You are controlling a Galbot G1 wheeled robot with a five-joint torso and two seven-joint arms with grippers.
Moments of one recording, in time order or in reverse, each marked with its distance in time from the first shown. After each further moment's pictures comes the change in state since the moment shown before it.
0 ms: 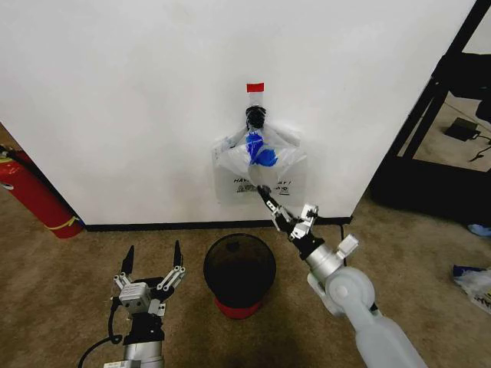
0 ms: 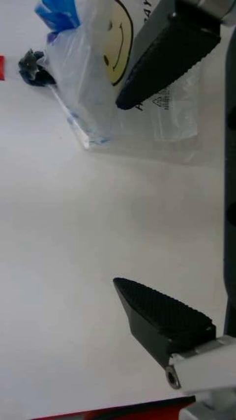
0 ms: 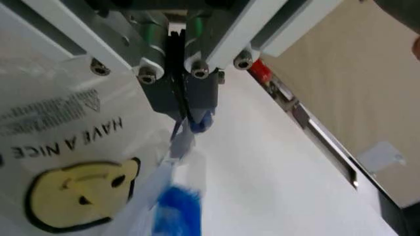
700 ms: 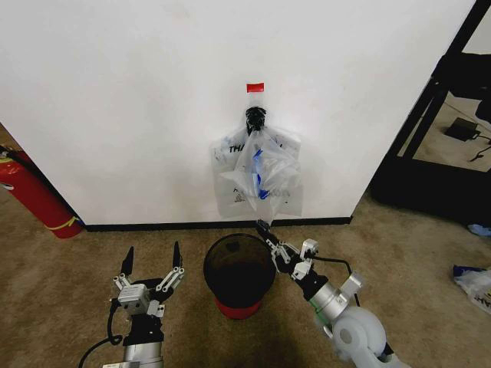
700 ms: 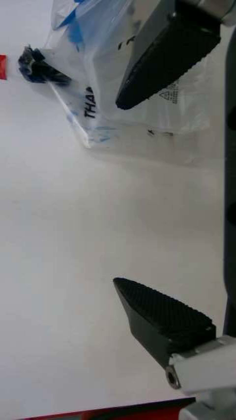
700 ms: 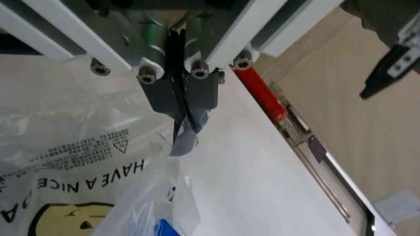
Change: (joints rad) left arm 0.002 0.008 0.000 0.013 -0.016 -0.024 -0.001; right arm -0.191 -0.015 0.025 0.036 -0.206 0.085 -0.087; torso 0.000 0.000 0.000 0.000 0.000
